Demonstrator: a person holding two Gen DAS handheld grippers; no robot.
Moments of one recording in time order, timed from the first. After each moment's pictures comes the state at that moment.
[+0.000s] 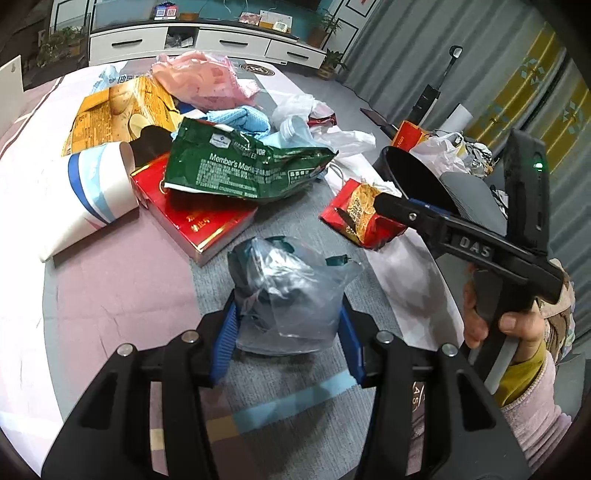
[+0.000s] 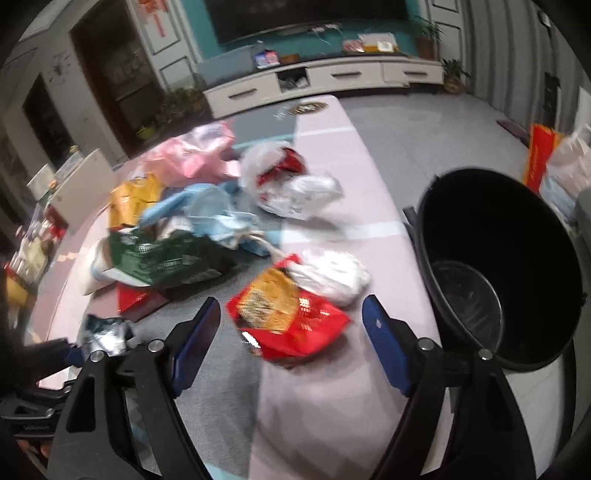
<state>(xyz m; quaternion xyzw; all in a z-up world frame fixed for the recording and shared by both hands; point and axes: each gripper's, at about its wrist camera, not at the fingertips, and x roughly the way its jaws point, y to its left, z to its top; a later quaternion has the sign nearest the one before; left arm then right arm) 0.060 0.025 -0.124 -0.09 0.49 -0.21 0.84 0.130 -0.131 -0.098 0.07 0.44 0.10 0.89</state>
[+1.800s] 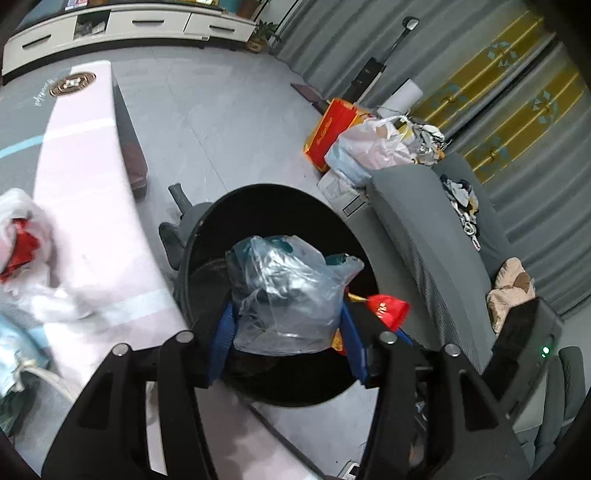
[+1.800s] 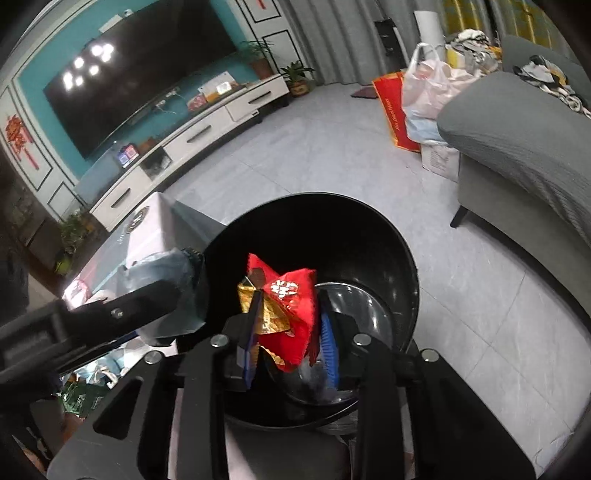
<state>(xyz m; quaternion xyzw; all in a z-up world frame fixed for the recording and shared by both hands) 0.217 -0.219 -0.115 -0.10 0.52 -0.33 0.78 0.111 -0.311 -0.100 0.26 0.37 -0.15 0.88</state>
